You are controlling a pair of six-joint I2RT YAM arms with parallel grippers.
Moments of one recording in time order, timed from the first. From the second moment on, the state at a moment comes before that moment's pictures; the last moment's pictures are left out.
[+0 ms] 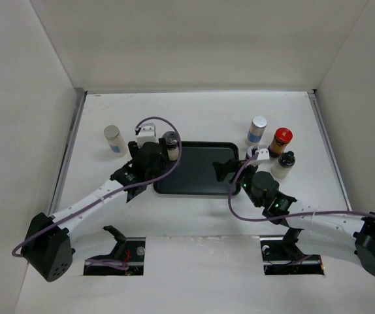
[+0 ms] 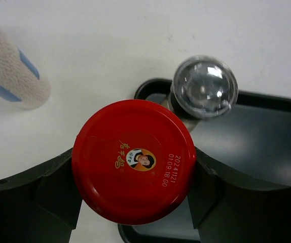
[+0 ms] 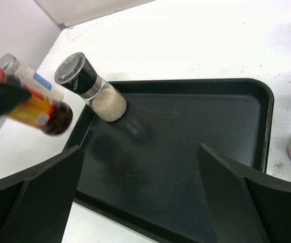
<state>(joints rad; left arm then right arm) -0.62 1.12 0.72 -0.10 -0.59 -0.44 0.87 1.01 0.36 0.55 0.47 0.51</state>
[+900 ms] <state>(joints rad) -0.84 1.21 0.62 0.04 -0.63 -0.50 0.91 1.00 0.36 0.58 0.47 0.51</state>
